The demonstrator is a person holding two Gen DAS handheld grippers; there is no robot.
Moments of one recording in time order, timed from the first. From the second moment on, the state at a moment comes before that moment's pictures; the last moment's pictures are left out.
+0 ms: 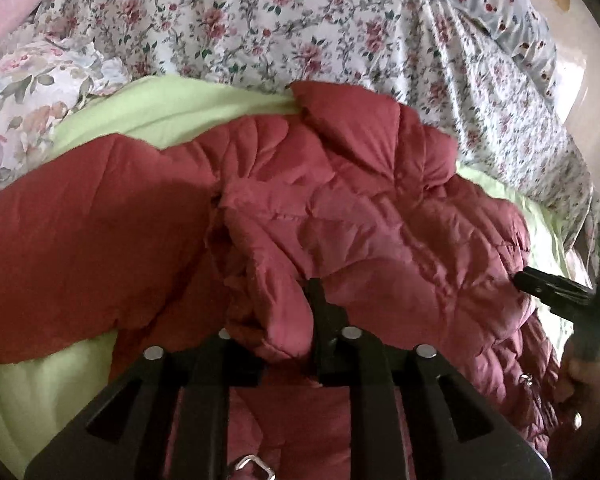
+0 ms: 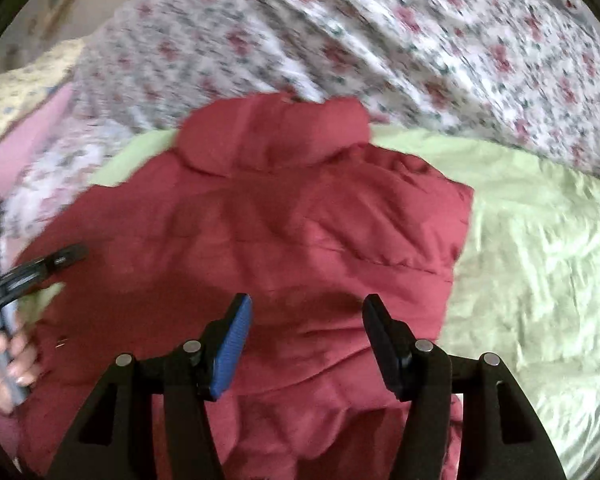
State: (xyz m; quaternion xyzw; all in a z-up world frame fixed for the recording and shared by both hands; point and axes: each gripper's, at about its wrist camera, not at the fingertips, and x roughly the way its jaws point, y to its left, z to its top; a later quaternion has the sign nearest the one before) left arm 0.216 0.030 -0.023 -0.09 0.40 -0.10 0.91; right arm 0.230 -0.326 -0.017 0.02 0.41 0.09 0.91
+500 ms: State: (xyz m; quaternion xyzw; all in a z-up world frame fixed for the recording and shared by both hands) left arm 0.205 0.000 -0.003 -0.06 0.40 -0.15 0.90; right arm 0.245 -0.342 -0.053 0.04 0.44 0.01 0.90
